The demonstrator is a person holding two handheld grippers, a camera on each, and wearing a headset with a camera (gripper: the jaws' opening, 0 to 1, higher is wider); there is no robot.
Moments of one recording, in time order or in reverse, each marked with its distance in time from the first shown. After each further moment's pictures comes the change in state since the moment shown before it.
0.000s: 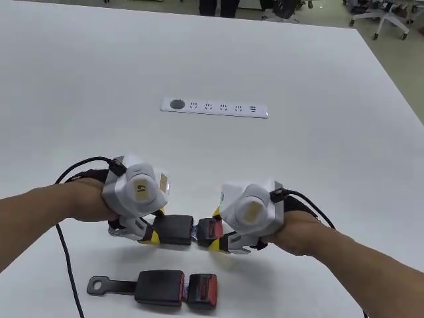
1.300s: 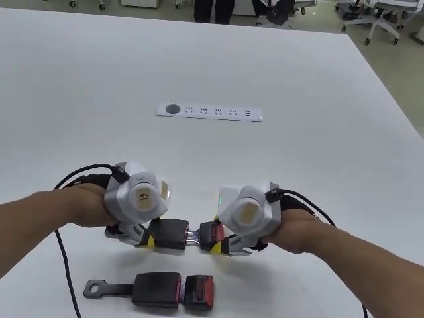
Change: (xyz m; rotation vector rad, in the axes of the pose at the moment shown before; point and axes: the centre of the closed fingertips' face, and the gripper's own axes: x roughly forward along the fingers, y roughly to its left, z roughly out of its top) left arm 0.003 -0.002 -0.003 0.017 0.055 0.009; right arm -0.008 0.002 -0.014 -0.017 0.033 0.009
